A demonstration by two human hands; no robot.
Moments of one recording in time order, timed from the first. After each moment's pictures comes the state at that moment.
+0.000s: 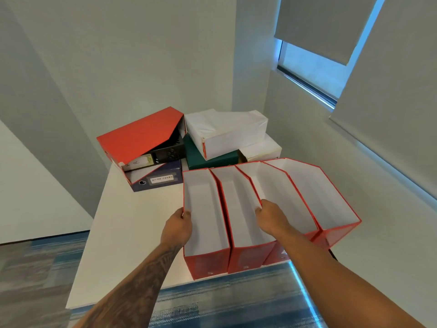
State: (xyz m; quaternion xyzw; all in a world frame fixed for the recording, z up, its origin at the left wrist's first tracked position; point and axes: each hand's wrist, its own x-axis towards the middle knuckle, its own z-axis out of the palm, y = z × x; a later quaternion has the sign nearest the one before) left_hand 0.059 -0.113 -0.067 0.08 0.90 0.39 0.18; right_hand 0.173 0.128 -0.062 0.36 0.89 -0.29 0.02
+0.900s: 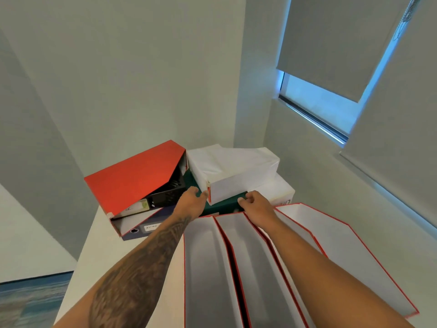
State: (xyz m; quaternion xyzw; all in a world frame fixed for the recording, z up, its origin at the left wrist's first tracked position) left_hand -0.151 0.010 -0.003 0.15 0.89 0.38 0.17; right_hand -0.012 0.168 0.013 0.34 0.84 -0.43 -0.07
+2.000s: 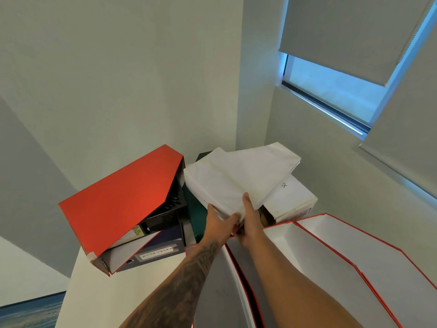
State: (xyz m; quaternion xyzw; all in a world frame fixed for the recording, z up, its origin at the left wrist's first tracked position) left_hand -0.179 0.085 -0.072 0.07 0.68 0.66 0.30; right_hand -0.142 0.175 -0.091 0.39 0.33 -0.84 -0.19
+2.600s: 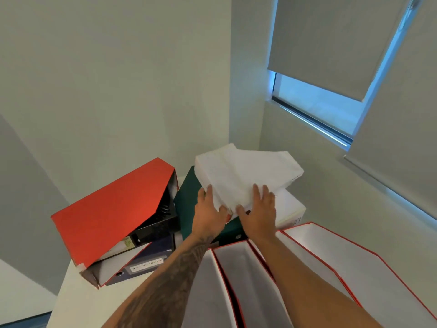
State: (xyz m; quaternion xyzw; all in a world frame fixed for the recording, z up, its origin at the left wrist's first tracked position) left_hand -0.188 0.106 -0.022 0.23 0.87 0.42 0.11; right_hand -0.110 0.230 -0.055 0.38 0.87 -0.23 -0.22
